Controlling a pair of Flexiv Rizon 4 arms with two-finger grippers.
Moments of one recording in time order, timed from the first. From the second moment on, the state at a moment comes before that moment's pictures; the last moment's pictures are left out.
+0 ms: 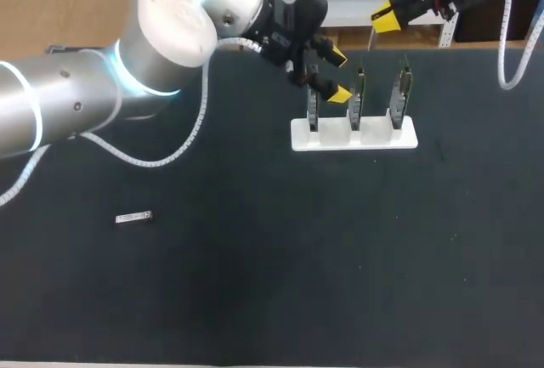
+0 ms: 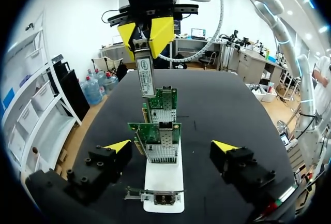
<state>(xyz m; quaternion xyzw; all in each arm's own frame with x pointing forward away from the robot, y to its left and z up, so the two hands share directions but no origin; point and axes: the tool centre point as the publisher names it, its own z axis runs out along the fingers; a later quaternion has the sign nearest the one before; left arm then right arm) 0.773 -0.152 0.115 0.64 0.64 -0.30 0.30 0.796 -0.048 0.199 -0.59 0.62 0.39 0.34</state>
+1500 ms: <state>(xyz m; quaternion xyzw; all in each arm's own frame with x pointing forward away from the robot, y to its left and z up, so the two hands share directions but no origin) 0.775 -0.153 0.113 0.66 0.63 -0.30 0.29 0.787 -0.037 0.189 -0.62 0.61 0.39 0.30</state>
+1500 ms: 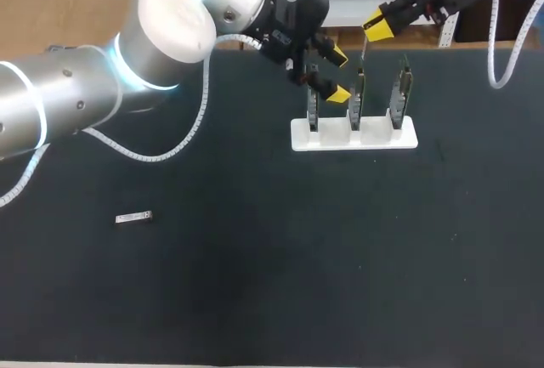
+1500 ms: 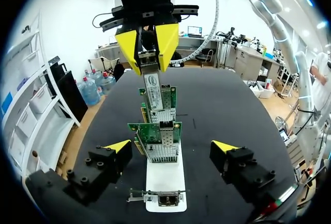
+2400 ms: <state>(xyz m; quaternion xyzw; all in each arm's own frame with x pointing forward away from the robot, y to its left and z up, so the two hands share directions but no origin) 0.775 -0.153 0.113 0.66 0.63 -0.30 0.29 0.781 -0.029 0.174 -0.62 0.62 0.39 0.28</state>
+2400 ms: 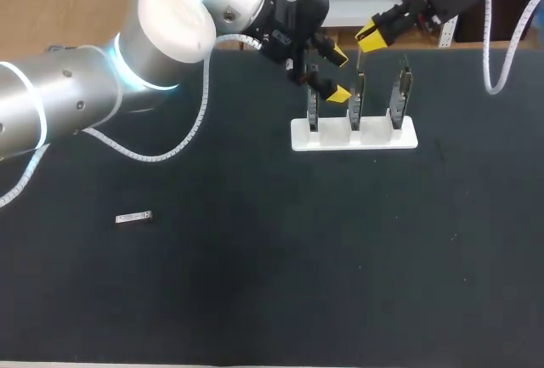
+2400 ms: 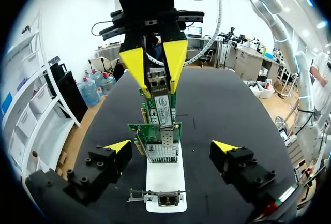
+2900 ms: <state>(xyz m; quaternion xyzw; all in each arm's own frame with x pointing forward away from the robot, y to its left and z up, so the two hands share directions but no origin) 0.775 -0.153 0.113 0.66 0.63 -0.30 0.29 0.786 -0.028 0.172 -0.63 0.62 0.38 0.28</state>
